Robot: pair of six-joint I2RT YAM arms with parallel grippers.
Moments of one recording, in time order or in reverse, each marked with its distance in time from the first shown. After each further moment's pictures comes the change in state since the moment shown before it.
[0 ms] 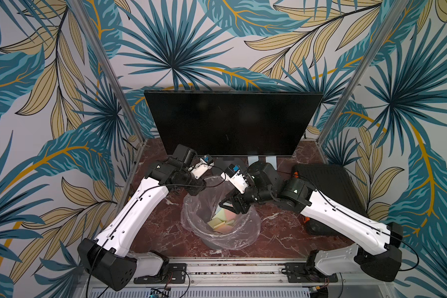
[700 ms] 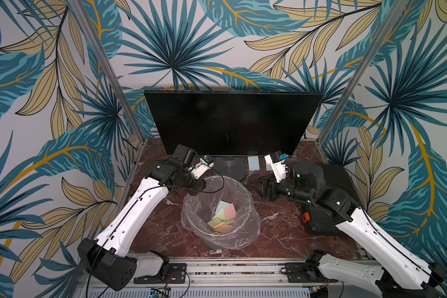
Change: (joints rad) left arm 0.000 0.000 0.000 0.001 -0.007 0.000; right arm -0.306 -0.344 -0.229 0.117 0.115 0.161
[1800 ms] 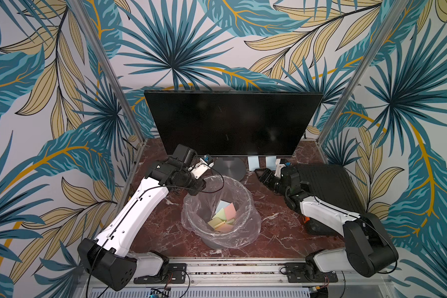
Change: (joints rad) left arm 0.000 0.000 0.000 0.002 -0.004 0.000; right arm -0.284 0.434 -0.477 0.941 0.026 0.531
